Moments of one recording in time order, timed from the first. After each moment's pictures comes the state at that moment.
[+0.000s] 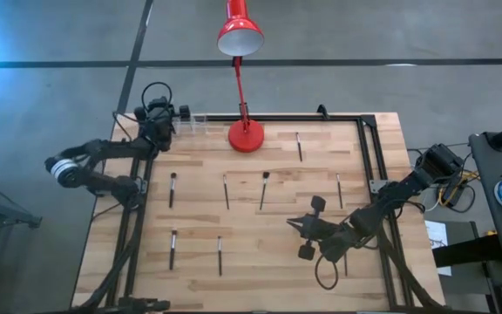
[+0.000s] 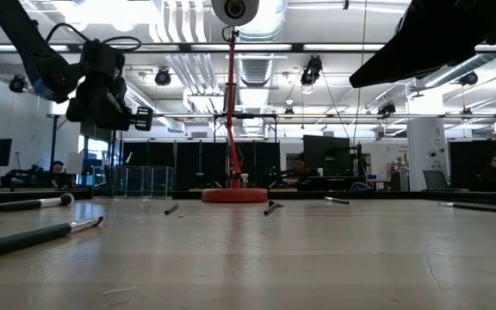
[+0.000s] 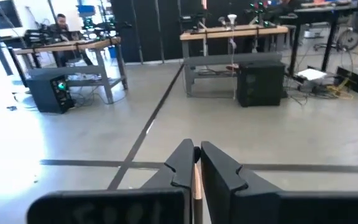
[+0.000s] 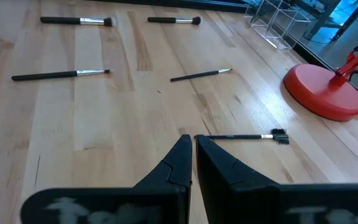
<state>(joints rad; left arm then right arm) 0.87 1.28 0.41 0.81 -0.84 -0.01 0.63 1.49 0.76 -0.02 0.86 0.45</state>
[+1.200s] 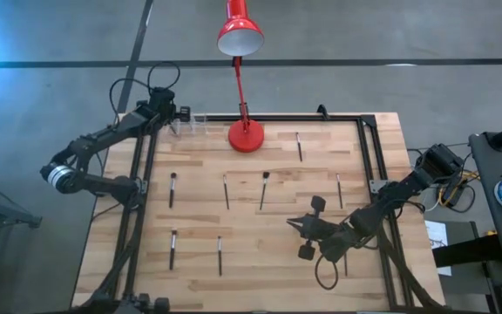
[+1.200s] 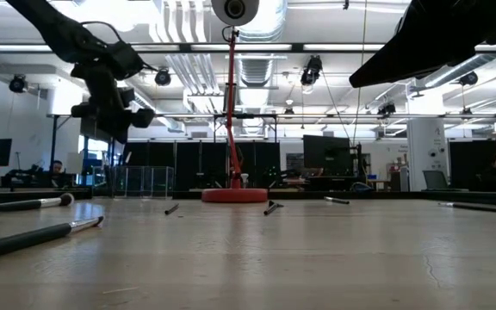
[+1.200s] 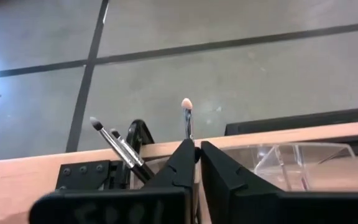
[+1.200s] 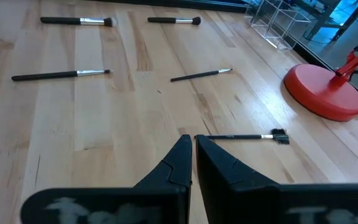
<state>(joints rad) 0.99 1.22 0.78 -0.25 -0.46 -0.27 0.63 1.49 0.76 -0.02 0.86 0.45</state>
